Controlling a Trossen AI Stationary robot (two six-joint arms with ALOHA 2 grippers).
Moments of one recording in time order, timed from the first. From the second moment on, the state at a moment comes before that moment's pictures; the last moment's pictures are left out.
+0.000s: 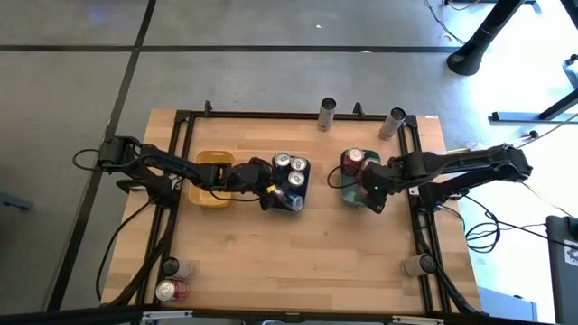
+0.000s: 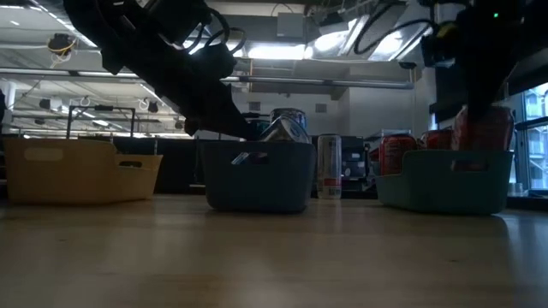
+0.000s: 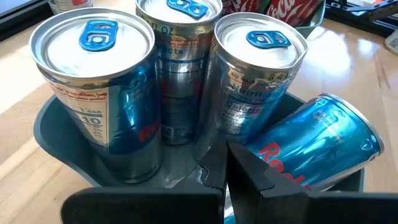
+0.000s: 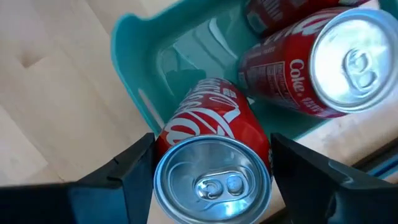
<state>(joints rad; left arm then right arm) 0.01 1.49 0.66 0.27 -0.26 -0.33 0.08 1.13 0.94 -1.19 0.14 0.62</state>
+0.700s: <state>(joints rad) 0.01 1.49 0.66 0.27 -0.26 -0.34 0.07 1.13 0.86 -1.08 0.14 0.62</state>
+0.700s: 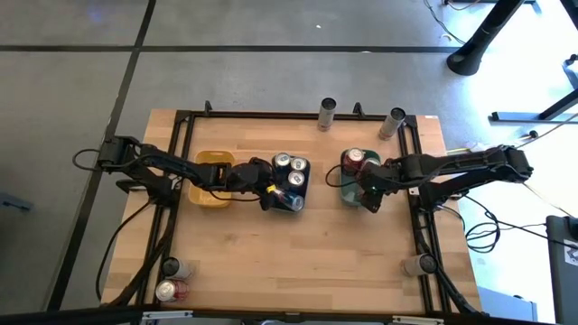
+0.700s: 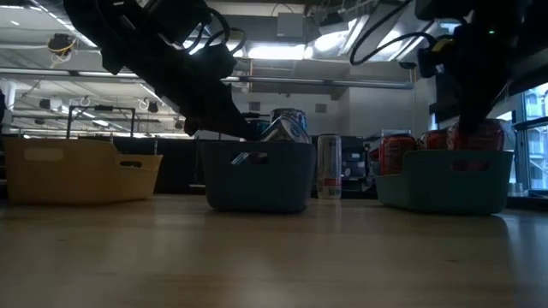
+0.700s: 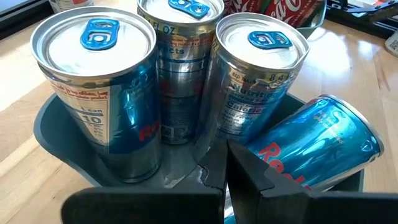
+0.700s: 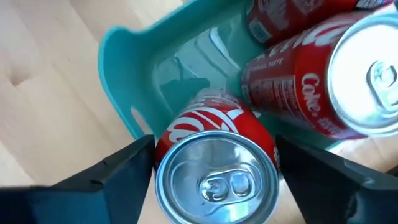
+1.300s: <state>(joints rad) 0.01 1.49 0.66 0.20 -0.25 -0.35 0.10 1.13 1.12 -1.03 0.17 0.58</state>
